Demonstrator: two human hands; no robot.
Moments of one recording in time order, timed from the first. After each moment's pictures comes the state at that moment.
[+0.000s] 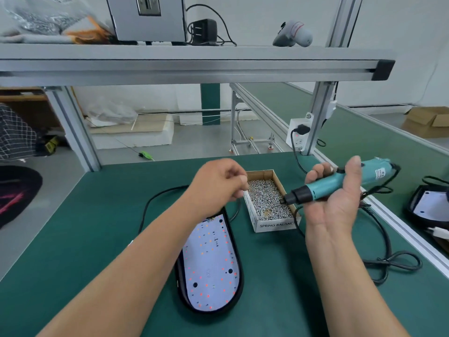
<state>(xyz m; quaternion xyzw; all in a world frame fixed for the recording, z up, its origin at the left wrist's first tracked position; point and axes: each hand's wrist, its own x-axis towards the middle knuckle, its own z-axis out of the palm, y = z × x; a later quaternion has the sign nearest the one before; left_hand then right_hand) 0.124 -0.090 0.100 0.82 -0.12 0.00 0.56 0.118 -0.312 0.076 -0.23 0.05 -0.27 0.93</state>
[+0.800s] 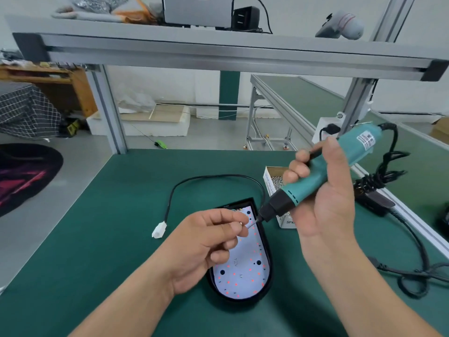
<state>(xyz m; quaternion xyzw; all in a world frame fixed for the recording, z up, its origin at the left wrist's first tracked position) 0.015 -0.022 0.057 0.56 0.00 -0.18 0.81 0.072 -0.219 0.108 -0.34 -0.11 -0.11 0.93</state>
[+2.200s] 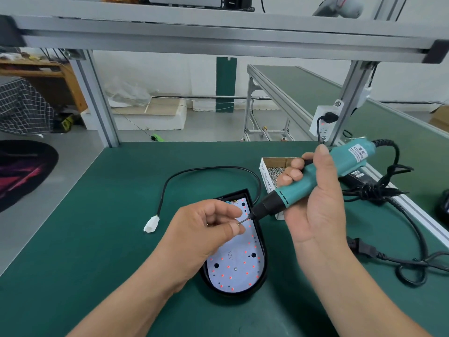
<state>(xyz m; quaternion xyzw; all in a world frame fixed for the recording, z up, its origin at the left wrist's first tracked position) 0.009 -0.031 0.051 0.72 -0.02 -0.04 0.69 0.072 -0.222 0.080 -0.31 -0.01 -0.11 0.94</state>
